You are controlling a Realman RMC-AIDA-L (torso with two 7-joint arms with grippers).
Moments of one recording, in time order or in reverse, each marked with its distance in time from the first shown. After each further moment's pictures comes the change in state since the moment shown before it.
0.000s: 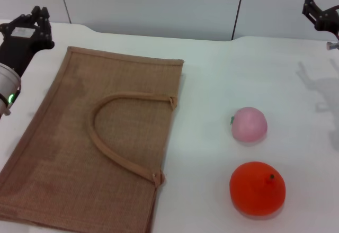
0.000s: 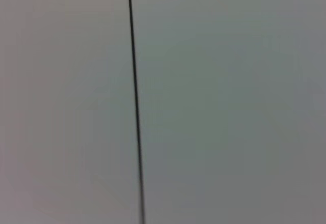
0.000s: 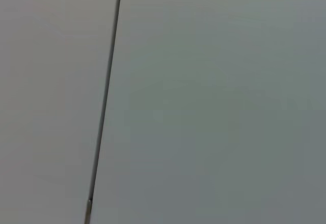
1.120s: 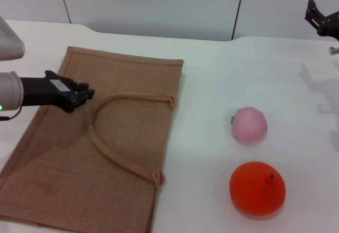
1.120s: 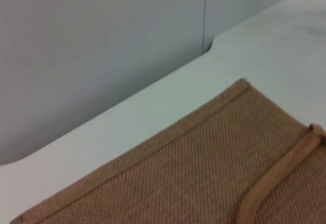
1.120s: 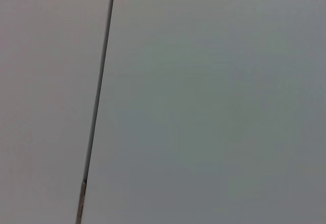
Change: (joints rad) left arm 0.025 0.006 0.000 0.684 1.451 -0.065 -1.130; right arm -0.007 -0.003 0.000 0.012 -0.006 0.008 -0.003
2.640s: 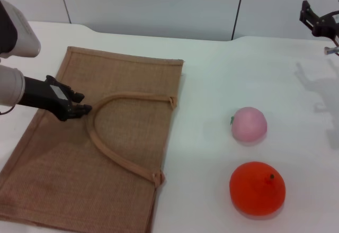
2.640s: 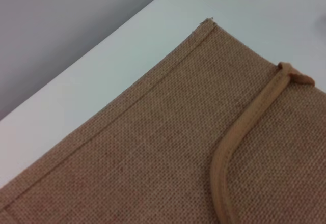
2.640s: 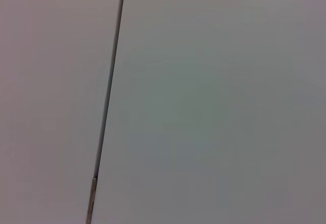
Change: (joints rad) left arm -0.085 -0.002 0.005 0.099 0.298 -0.114 -0.113; right arm 0.009 0.000 -0.011 -0.010 0.000 0.033 0.001
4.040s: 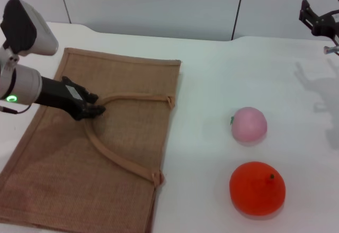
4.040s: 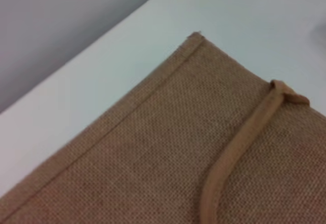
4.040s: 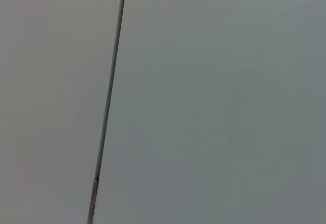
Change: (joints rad) left arm -0.056 -0.001 -0.001 -0.086 0.012 0.039 -0.021; right arm 0.002 0.000 0.000 -0.002 0.000 0.001 0.002
